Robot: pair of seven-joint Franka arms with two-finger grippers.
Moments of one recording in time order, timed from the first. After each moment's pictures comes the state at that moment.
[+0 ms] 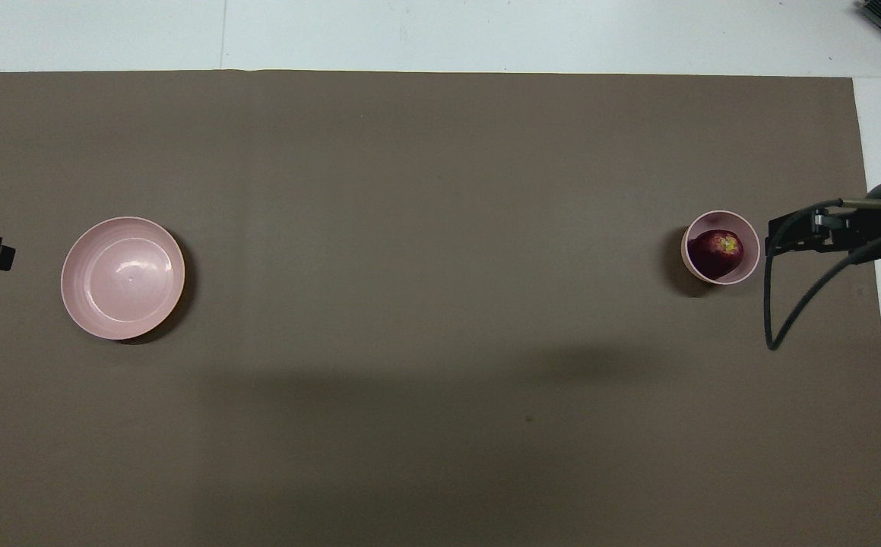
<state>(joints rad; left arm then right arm) -0.03 0.01 0.01 -1.42 0.00 1.43 0.20 -0.13 -0.01 0.11 -1.62 -0.01 1.56 0.11</state>
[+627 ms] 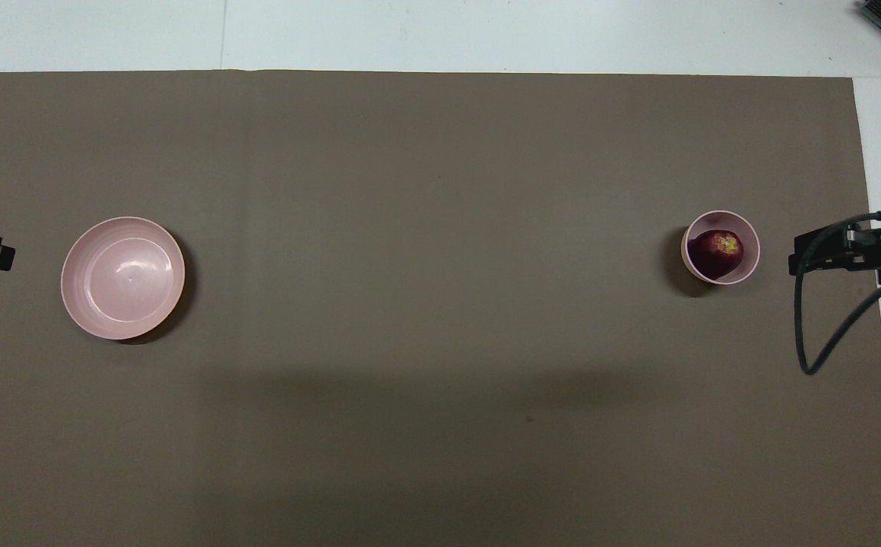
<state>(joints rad) -0.03 0.01 0.01 -1.42 0.00 1.43 0.20 -0.13 -0.01 0.12 -1.55 -0.01 1.46 0.11</state>
